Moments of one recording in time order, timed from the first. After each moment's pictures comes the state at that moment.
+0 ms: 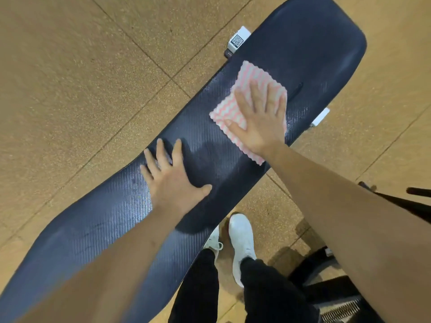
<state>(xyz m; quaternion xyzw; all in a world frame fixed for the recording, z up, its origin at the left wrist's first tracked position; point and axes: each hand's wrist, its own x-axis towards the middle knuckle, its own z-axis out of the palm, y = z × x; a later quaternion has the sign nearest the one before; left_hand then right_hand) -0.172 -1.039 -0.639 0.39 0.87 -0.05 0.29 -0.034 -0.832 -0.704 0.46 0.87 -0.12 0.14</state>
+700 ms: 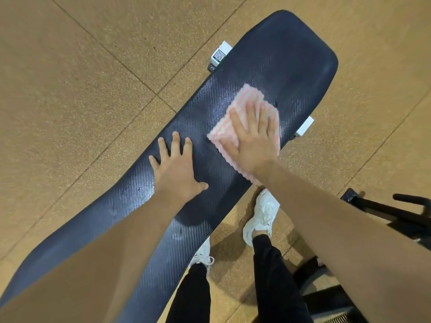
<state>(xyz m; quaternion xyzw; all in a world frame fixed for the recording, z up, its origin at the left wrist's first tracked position) -0.163 -0.941 -0.646 0.48 0.81 -0.13 0.31 0.002 -0.811 -0.703 0.47 0.86 -0.15 0.13</state>
